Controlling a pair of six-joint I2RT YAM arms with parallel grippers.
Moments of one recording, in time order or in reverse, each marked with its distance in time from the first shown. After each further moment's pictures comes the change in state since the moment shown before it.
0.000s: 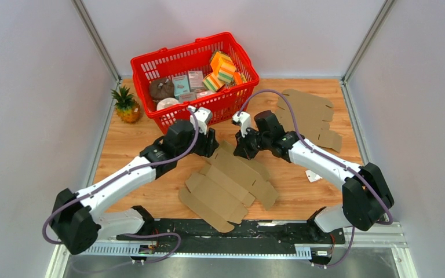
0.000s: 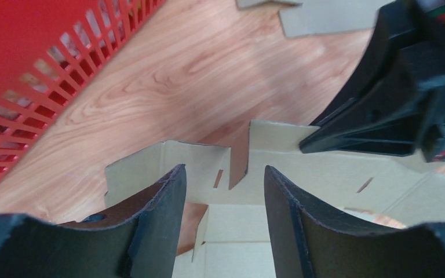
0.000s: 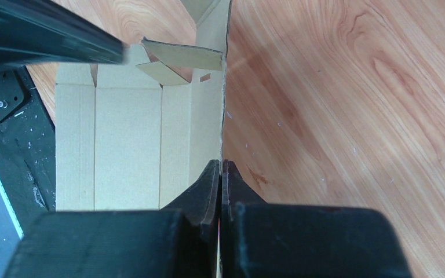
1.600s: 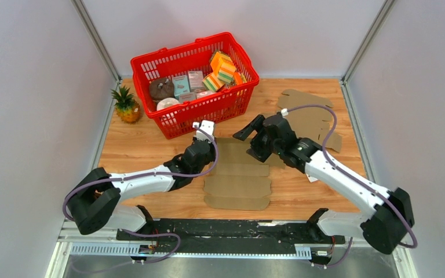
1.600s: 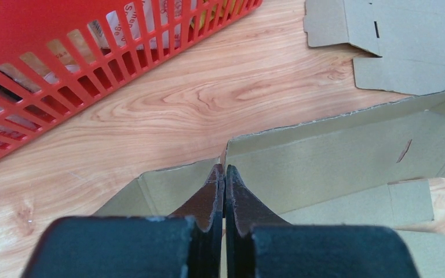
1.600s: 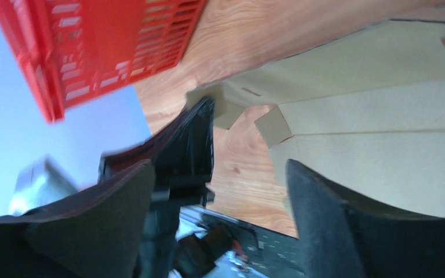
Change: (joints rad) left arm -0.172 0.228 -0.218 0.515 -0.478 -0.090; right arm 0.060 -0.263 -0.008 -0.149 0.491 1.311
